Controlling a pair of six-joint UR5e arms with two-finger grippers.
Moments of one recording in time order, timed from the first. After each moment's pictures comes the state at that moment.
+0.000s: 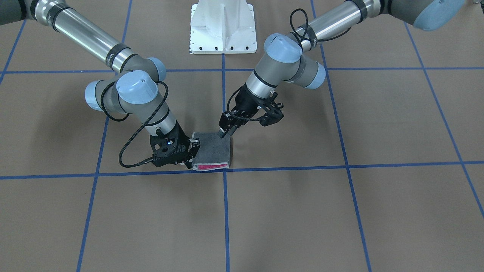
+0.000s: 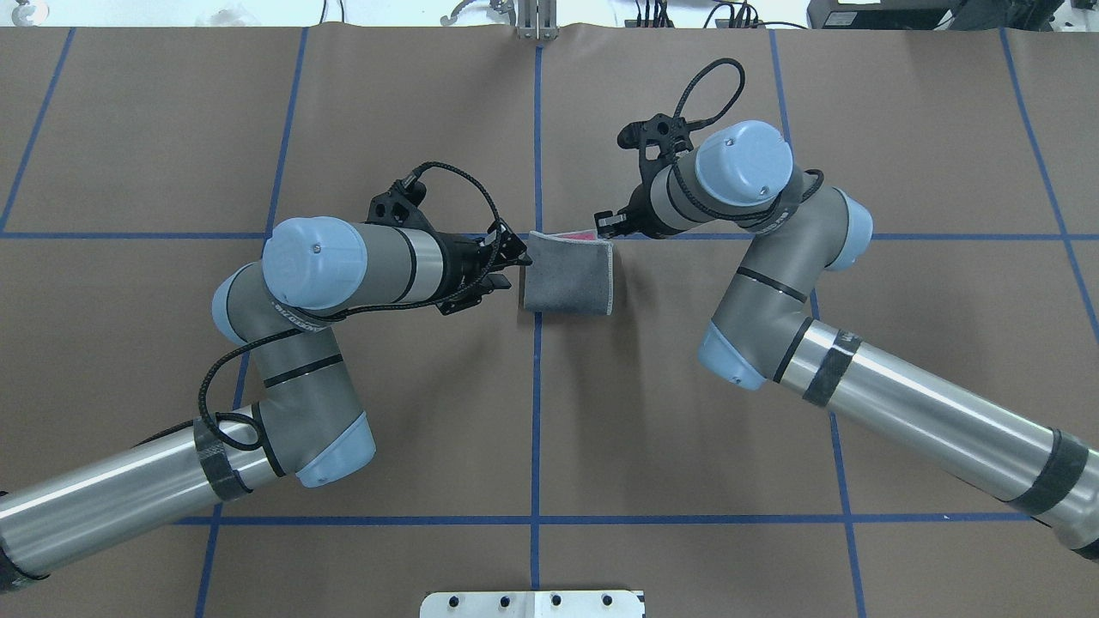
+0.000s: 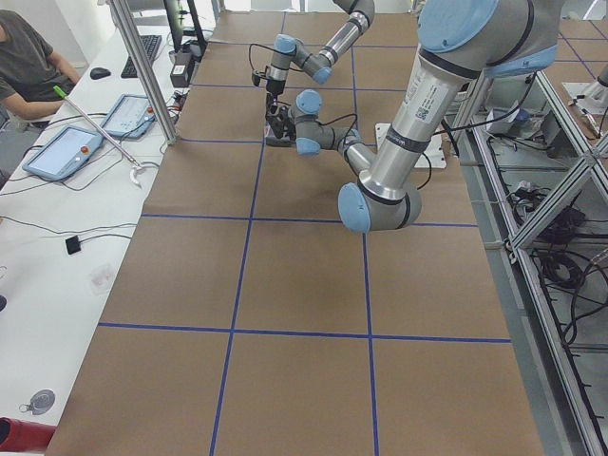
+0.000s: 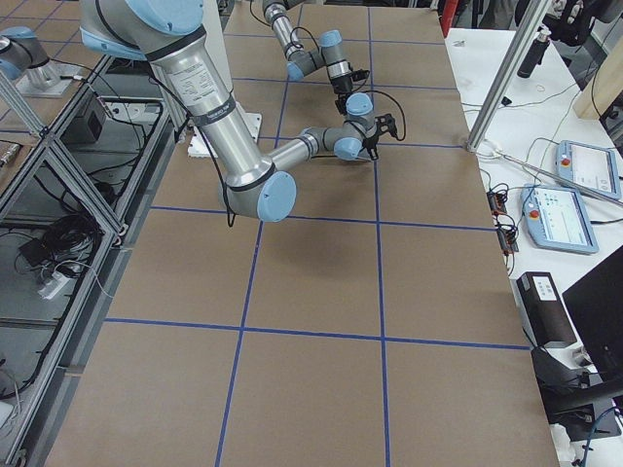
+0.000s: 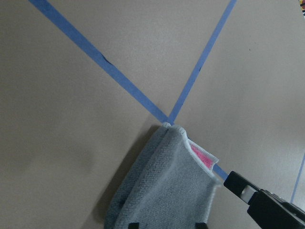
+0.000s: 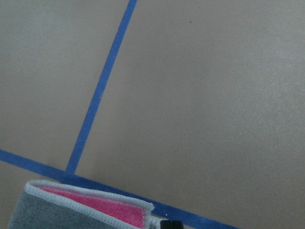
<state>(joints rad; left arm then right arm) -0.54 -2.19 -1.47 -2.44 -1.74 -1.99 0.69 -0.94 1.34 -0.92 1.91 0.96</state>
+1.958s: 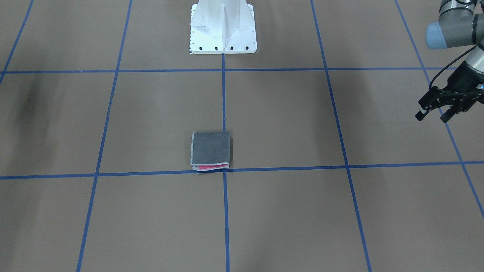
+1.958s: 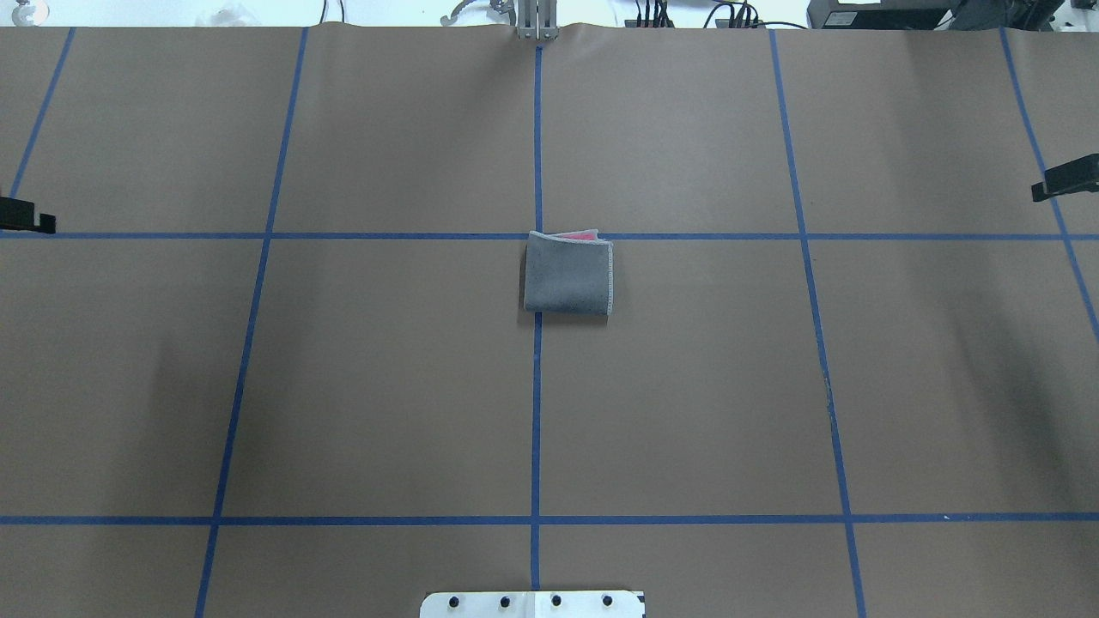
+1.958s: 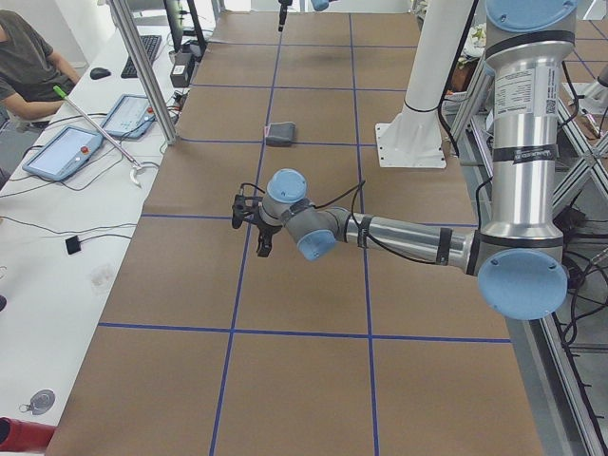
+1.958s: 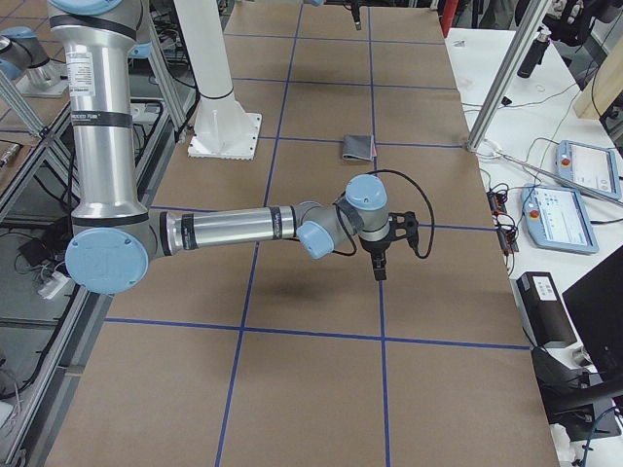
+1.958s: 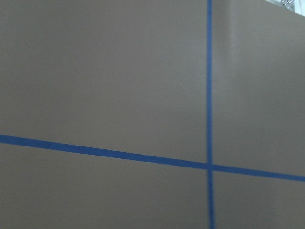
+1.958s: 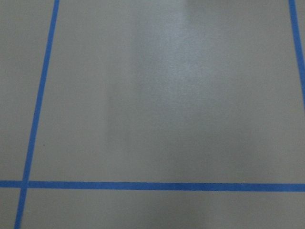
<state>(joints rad) -1.20 -1.49 -1.73 -2.28 -2.20 -0.75 1.32 -1.54 1.64 -1.15 2.23 0.45</state>
